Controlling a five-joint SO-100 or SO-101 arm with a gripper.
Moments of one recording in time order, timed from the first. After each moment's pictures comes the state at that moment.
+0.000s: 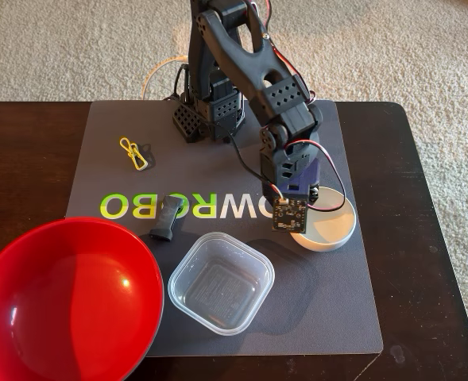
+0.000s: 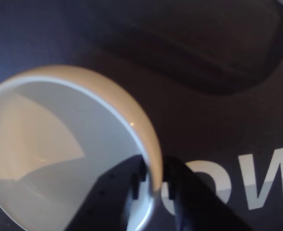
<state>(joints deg) -31.4 88.9 116.8 54.4 42.5</state>
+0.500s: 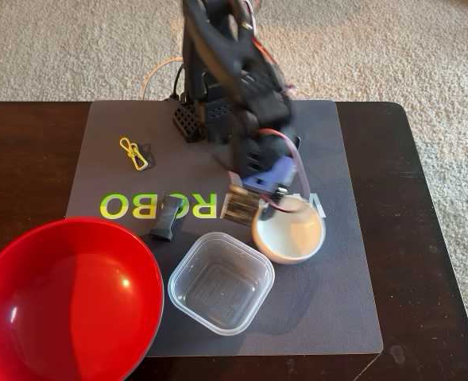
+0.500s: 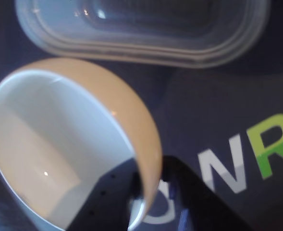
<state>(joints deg) -19.6 114.0 120.3 59.4 35.4</state>
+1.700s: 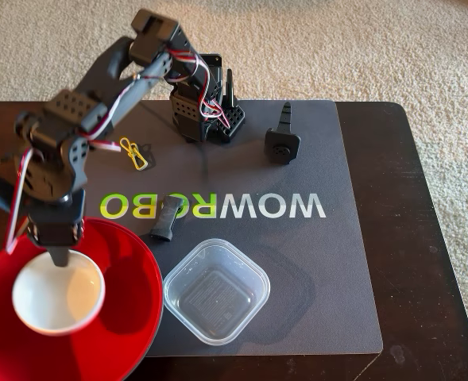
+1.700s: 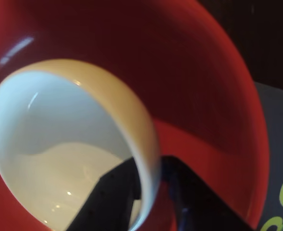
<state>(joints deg) 29.6 63.8 62.1 67.9 34.9</state>
